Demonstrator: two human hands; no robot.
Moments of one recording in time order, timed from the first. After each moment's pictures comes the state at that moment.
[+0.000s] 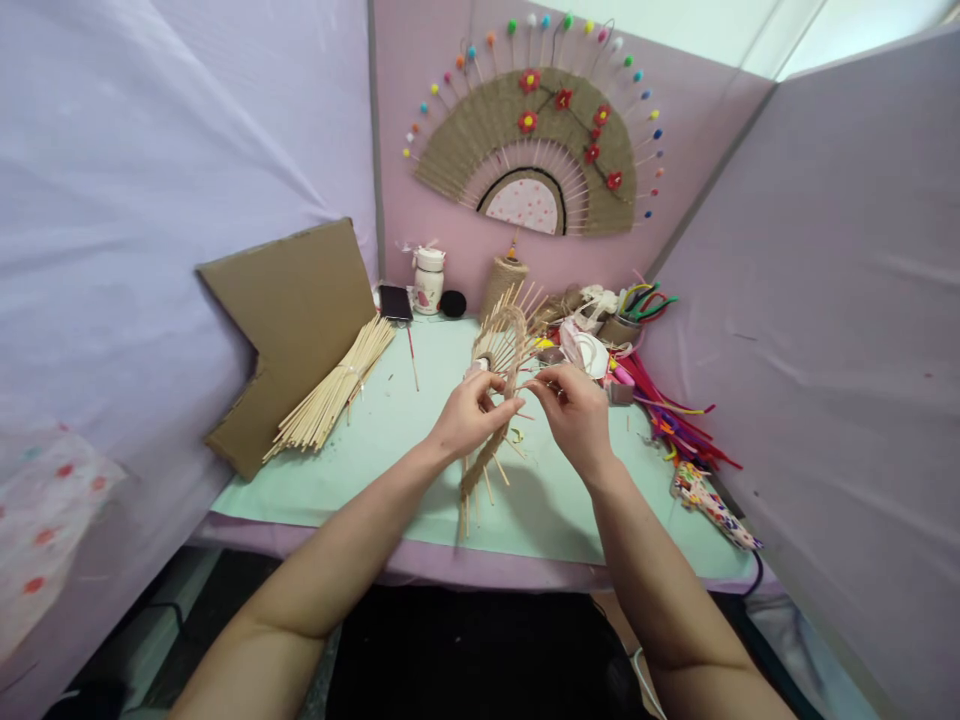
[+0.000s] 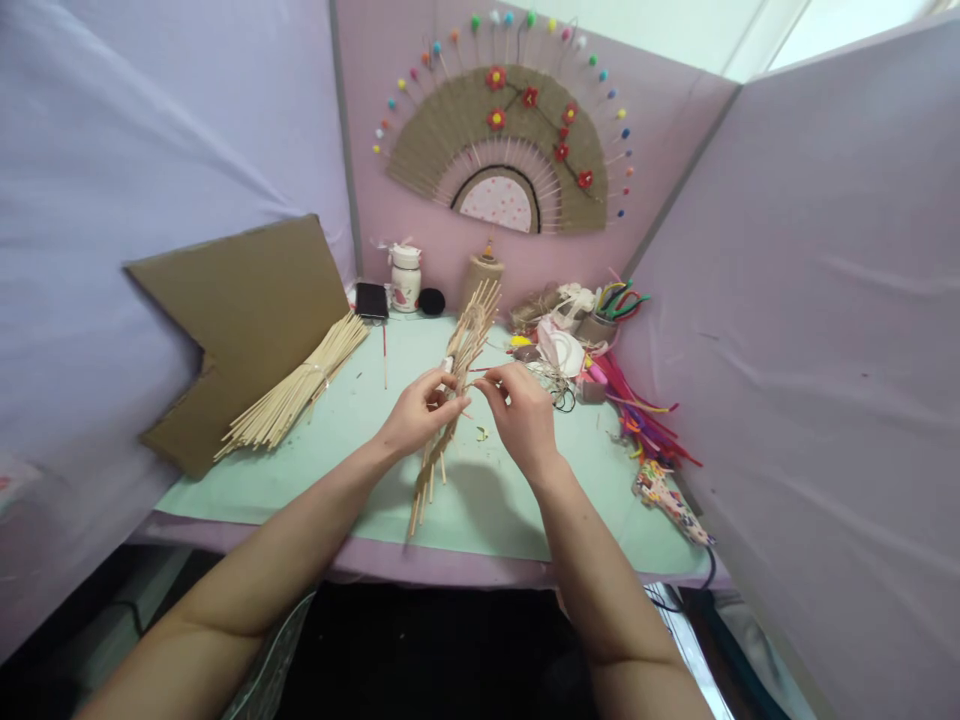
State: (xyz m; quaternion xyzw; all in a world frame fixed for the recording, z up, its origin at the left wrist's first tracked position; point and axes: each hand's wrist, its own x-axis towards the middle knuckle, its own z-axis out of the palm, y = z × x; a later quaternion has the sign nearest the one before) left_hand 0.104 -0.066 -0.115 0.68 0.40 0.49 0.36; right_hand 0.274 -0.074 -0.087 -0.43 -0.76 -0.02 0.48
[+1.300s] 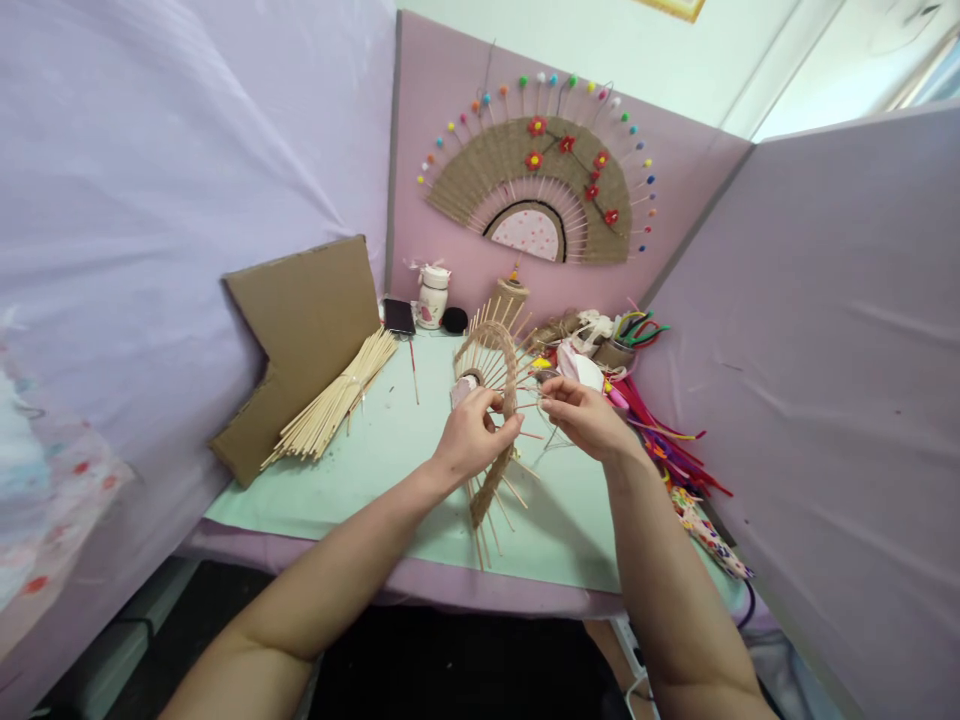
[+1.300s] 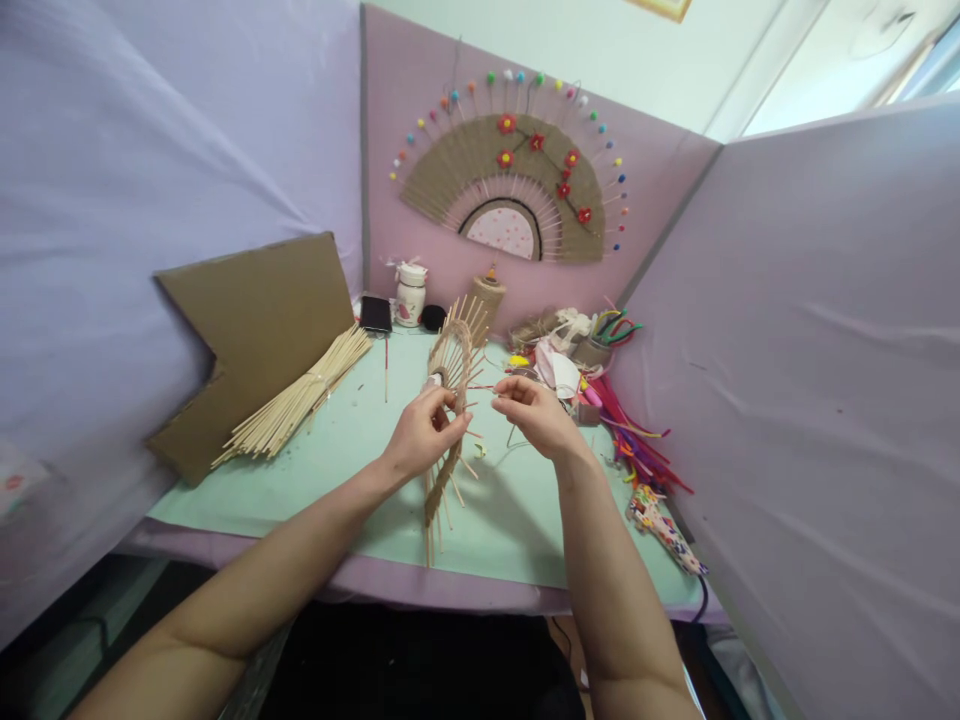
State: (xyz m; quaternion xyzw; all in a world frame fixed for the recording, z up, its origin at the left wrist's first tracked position) left_hand 0.108 -0.076 -0.110 0.69 0.45 0.52 0.24; right_hand 0.299 -0.042 -0.077 -0.44 -0.61 0.49 0.45
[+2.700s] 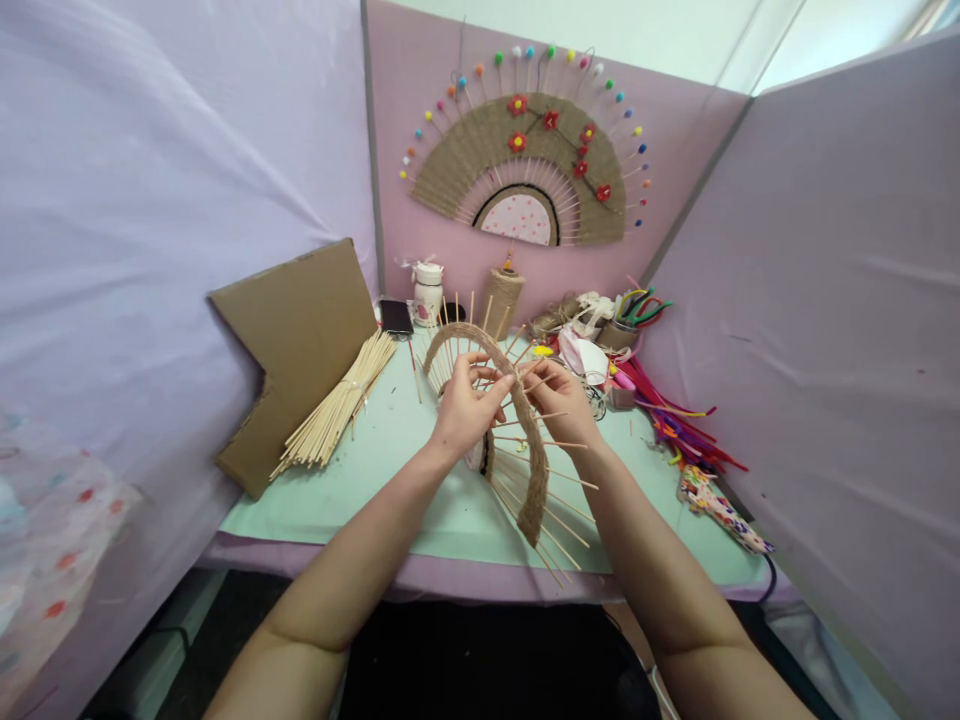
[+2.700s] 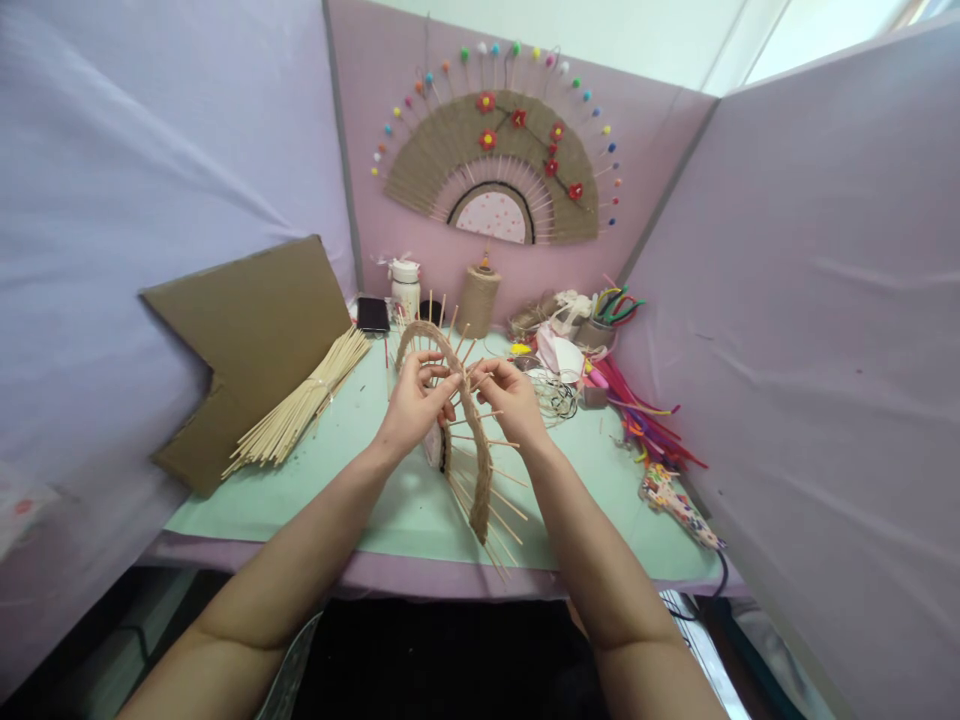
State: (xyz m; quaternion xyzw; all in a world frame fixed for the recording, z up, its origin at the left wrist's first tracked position) left_hand 0.106 -0.063 -0.094 0.56 0.39 0.58 0.44; right_hand 0.259 -0.041 -0.094 -0.36 -0.61 0.43 0.57
